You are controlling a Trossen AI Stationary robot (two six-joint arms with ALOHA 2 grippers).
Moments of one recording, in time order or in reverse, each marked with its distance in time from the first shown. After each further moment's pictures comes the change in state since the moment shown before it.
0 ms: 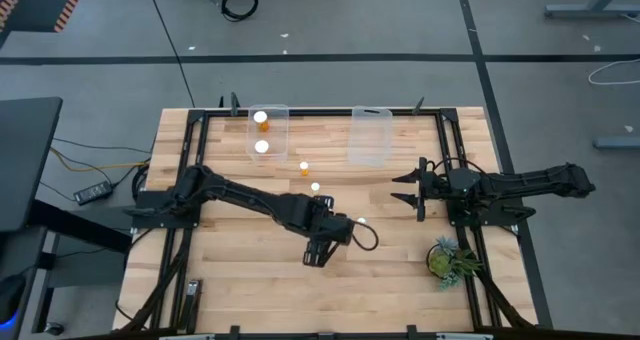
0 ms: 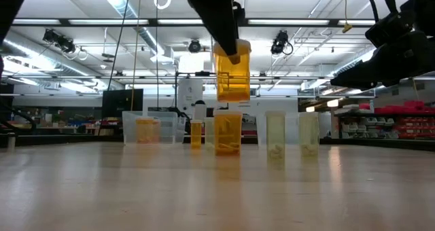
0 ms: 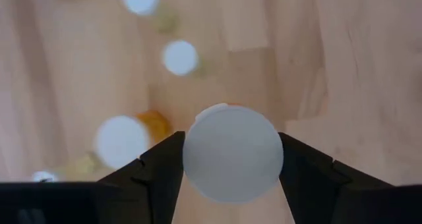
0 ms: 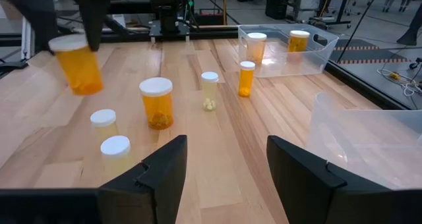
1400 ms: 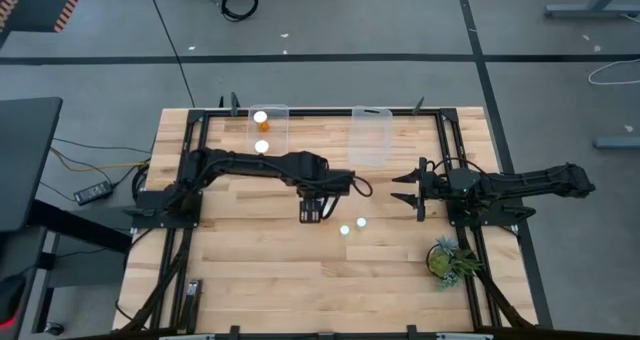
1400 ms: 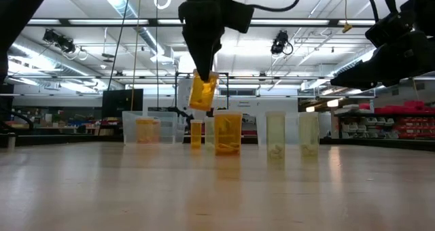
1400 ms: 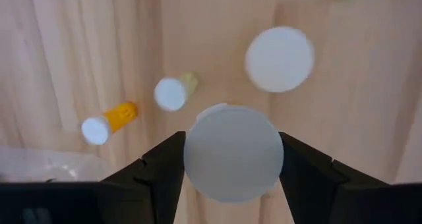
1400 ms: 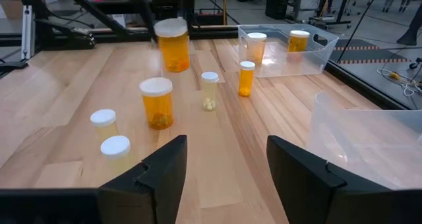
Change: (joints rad) left arm 0.236 -0.001 0.025 -0.244 -0.029 0.053; right arm 0.000 0.000 0.000 0.000 0.000 0.000
